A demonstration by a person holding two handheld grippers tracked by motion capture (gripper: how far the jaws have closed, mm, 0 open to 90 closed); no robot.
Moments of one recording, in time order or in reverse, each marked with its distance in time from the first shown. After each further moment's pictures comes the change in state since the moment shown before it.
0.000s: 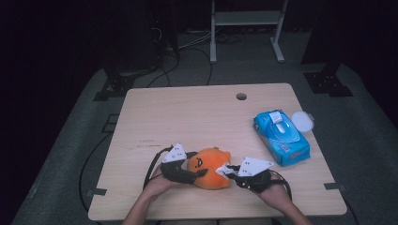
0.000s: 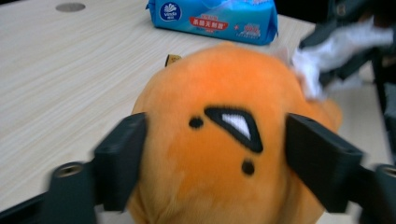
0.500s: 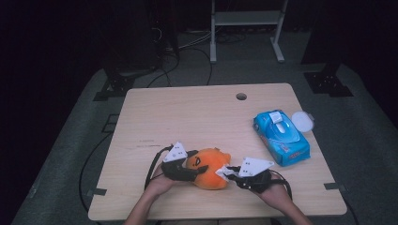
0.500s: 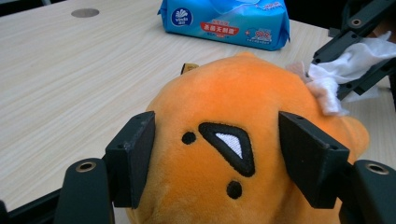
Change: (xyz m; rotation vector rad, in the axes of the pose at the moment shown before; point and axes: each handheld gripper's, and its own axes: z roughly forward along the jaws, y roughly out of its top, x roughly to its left) left arm 0.002 -0.003 0.003 -0.015 0.040 0.004; right arm -0.001 -0.003 0.000 0.005 0.025 0.003
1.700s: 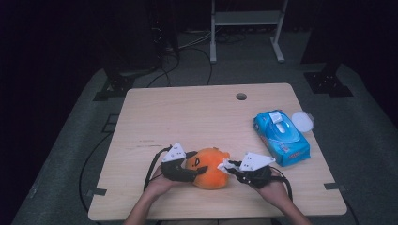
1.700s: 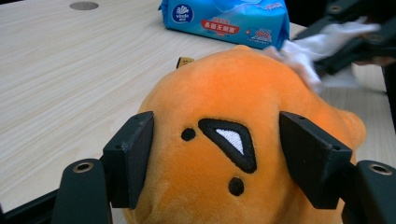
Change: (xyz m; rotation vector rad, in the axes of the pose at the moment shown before) left arm 0.002 -0.006 0.001 -0.010 -0.013 -0.031; right arm -0.011 -0.001 0.003 -0.016 -0.071 0.055
